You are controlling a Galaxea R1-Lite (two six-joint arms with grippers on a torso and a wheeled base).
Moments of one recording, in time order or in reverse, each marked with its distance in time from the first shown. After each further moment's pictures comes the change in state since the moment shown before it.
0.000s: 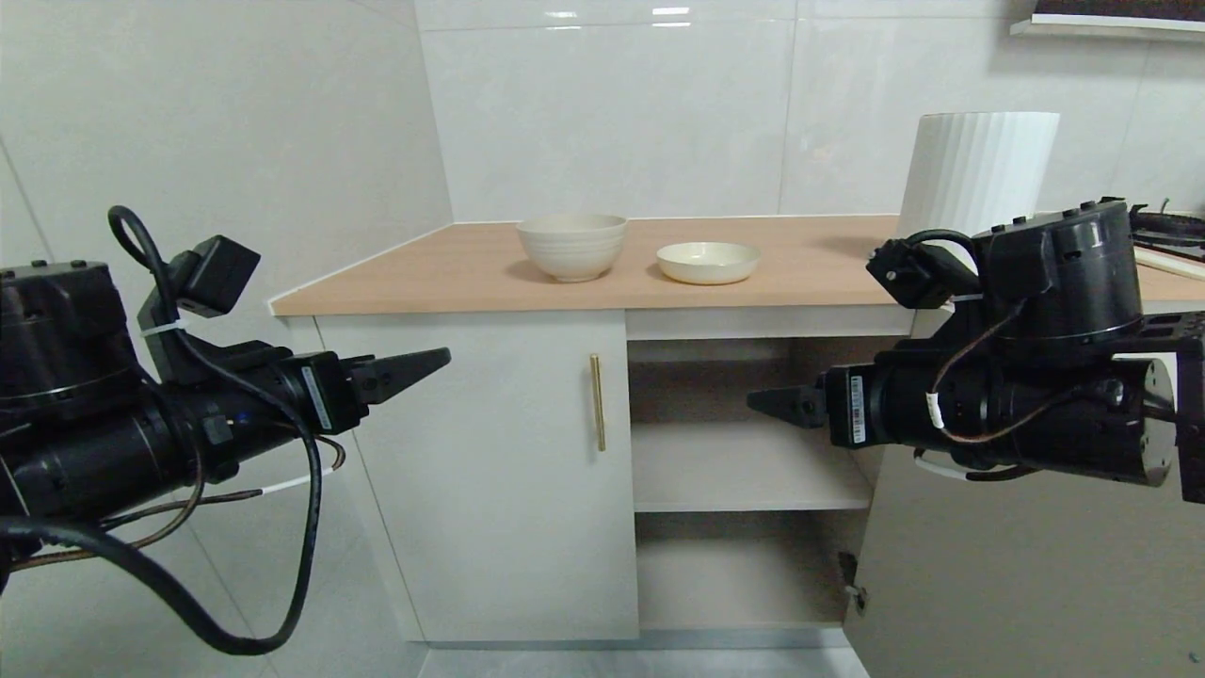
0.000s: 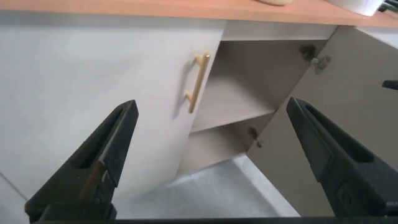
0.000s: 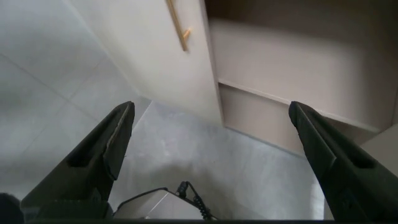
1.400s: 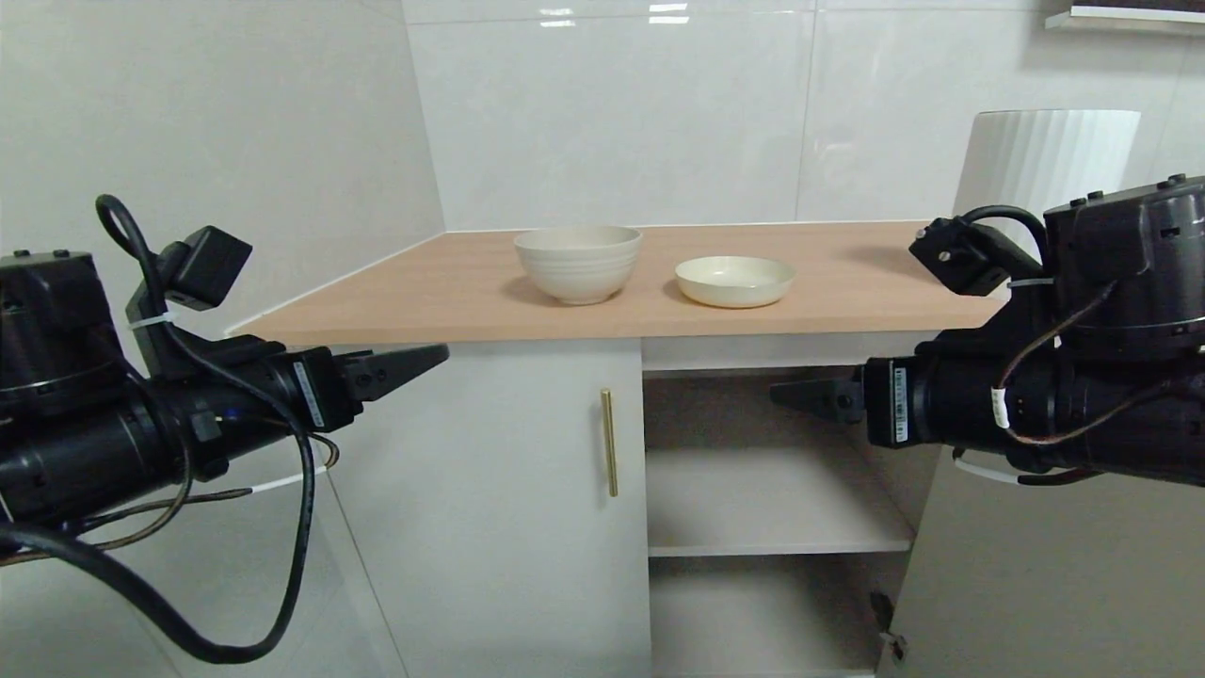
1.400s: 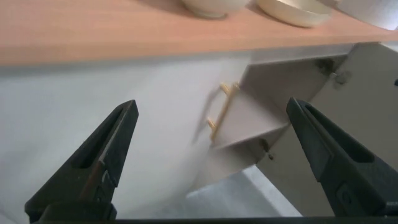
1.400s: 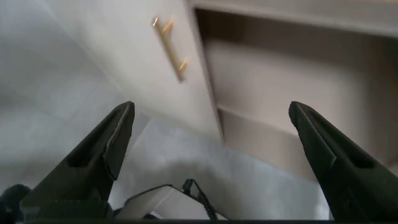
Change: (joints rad) left arm -0.001 -0.025 -0.017 0.036 -0.006 0.001; right arm 0.001 -0.086 0.013 0.048 0.019 0.013
